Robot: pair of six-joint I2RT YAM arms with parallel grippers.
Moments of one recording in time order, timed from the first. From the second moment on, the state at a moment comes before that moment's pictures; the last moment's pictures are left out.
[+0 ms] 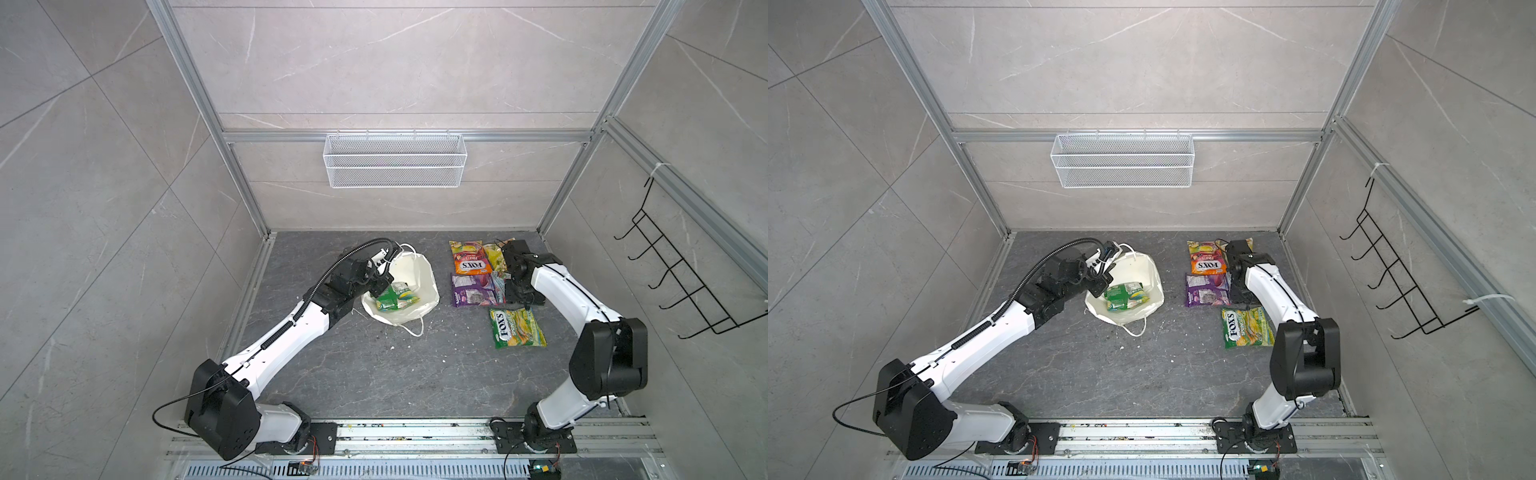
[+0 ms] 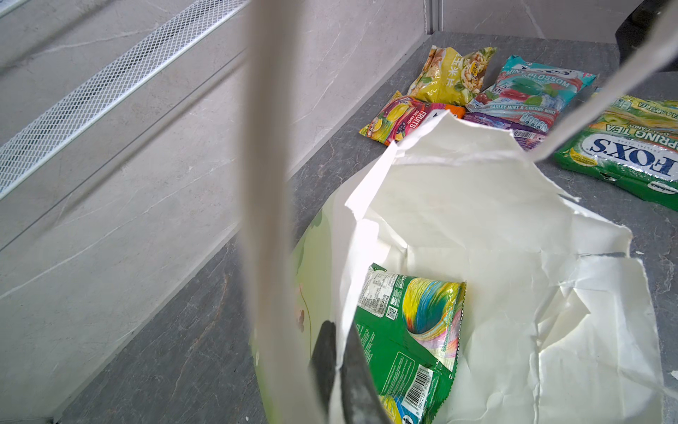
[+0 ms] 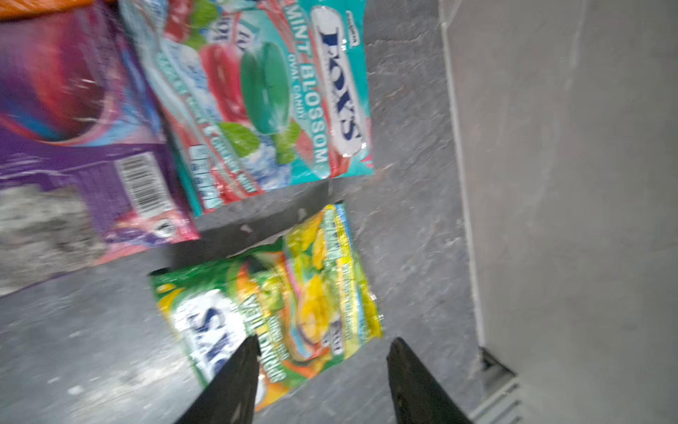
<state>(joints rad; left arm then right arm) -0.60 1.35 1.11 -0.19 0.04 0.40 0.10 1.60 1.29 -1.01 0.37 0.25</state>
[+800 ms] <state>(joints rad) -0.60 1.35 1.11 -0.18 0.04 0.40 0.17 1.67 1.04 -0.89 0.22 0.34</state>
